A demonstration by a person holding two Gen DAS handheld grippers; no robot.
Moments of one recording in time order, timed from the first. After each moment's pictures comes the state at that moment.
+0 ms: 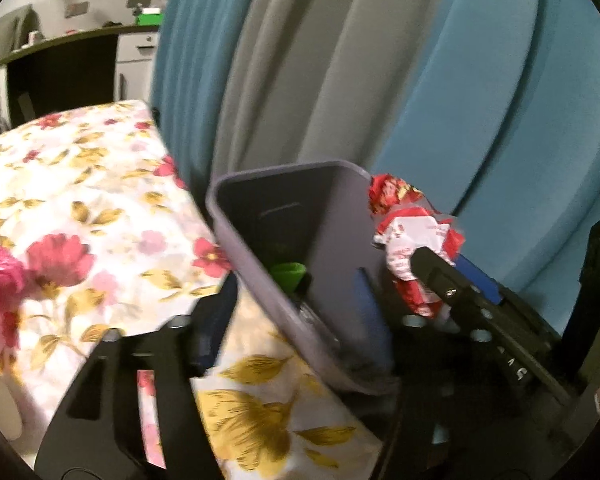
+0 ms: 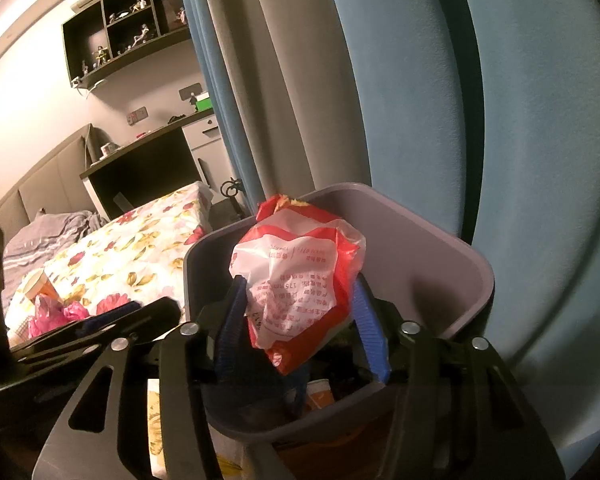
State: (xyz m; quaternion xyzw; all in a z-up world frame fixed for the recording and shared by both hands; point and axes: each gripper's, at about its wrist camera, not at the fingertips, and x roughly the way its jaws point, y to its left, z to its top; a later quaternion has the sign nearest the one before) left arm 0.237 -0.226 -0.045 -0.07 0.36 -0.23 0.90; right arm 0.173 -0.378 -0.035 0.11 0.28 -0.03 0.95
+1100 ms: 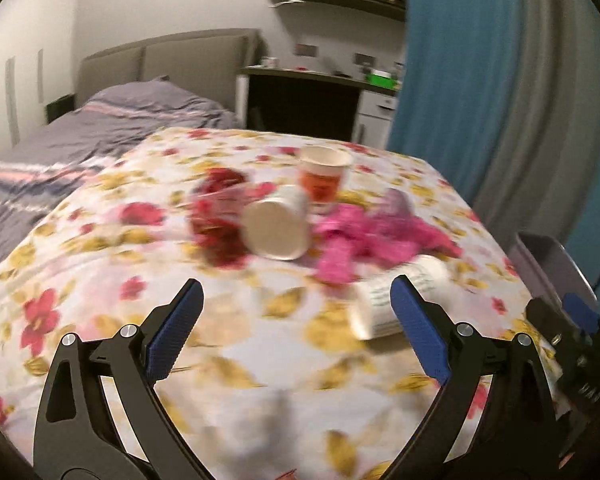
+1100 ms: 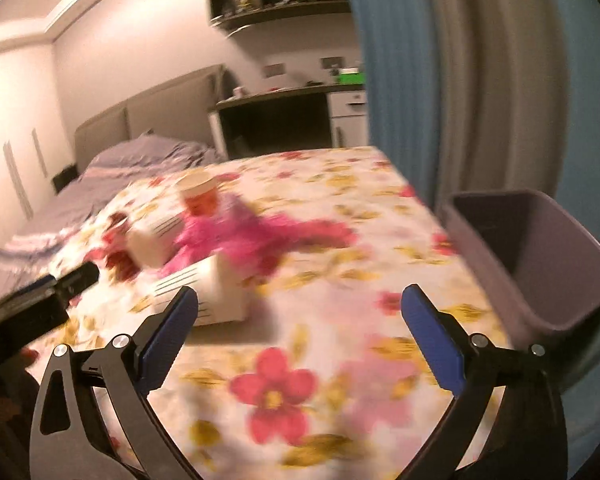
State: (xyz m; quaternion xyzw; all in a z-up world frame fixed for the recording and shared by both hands) left arm 0.069 0.062 -0.035 -0.11 0.28 0.14 0.94; right arm 0.109 -0.154 -0.034 0.00 0.29 0.17 0.94
